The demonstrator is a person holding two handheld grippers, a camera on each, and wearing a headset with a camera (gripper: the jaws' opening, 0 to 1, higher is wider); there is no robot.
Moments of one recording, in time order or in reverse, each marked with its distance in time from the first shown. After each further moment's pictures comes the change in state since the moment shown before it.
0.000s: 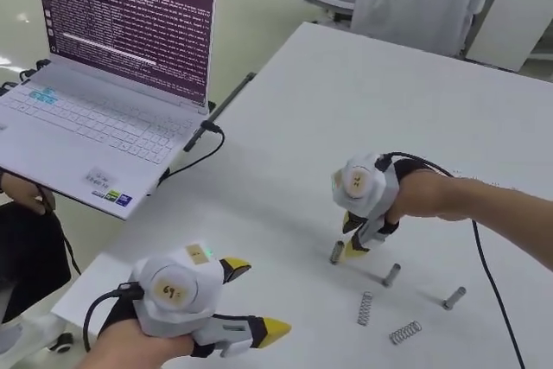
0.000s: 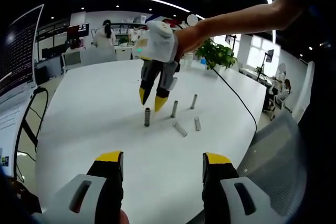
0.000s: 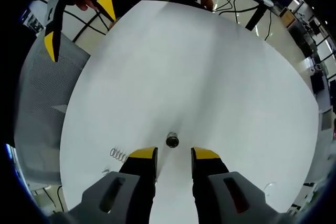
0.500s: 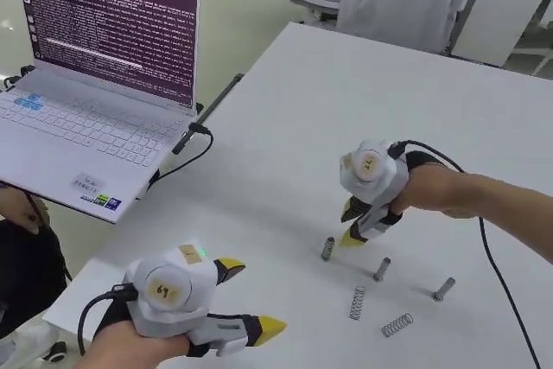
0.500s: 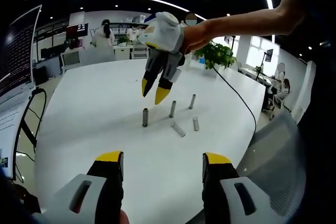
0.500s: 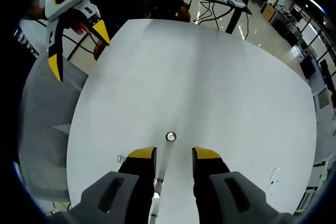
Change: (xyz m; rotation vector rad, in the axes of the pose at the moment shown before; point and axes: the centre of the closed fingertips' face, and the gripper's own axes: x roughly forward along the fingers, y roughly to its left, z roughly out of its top) left arm 0.003 -0.005 0.001 0.002 0.003 -0.007; right arm -0.024 -0.001 -0.004 0.156 -0.133 -0.047
